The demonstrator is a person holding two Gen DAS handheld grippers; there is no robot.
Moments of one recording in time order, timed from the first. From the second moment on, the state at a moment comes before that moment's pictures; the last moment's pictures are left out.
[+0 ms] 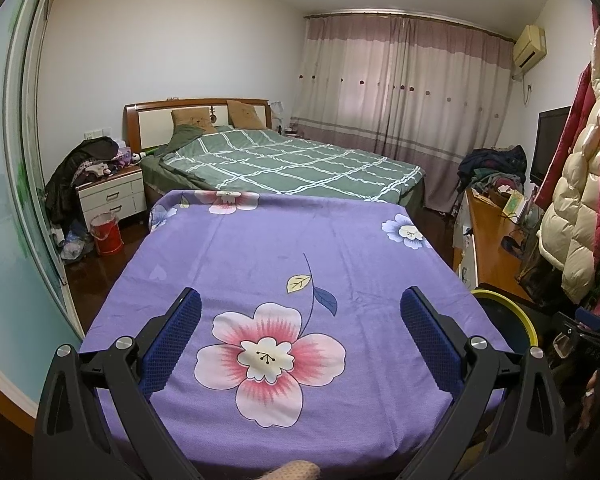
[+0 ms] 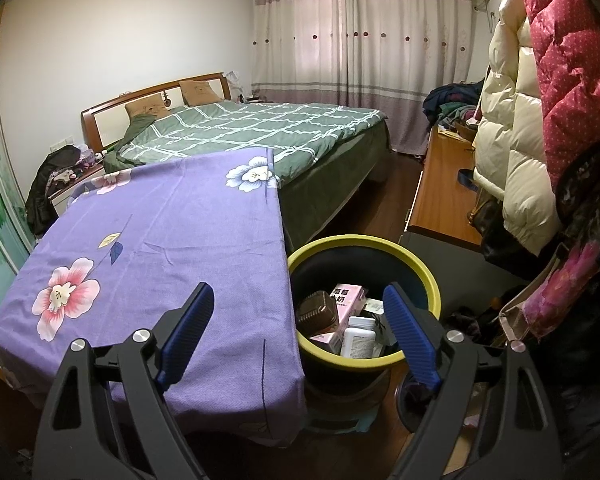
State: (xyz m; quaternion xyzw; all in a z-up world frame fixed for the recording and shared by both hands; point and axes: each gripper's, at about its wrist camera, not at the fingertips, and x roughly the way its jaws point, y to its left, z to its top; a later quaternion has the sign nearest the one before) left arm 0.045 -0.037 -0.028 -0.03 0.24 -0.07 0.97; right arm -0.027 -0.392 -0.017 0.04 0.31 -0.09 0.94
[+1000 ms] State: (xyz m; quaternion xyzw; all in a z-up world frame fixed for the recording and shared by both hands) left arm 0.050 -0.040 -0.037 -0.02 0.26 -0.07 0.96; right arm -0.025 -0.393 -0.019 0.04 0.32 -0.09 0.94
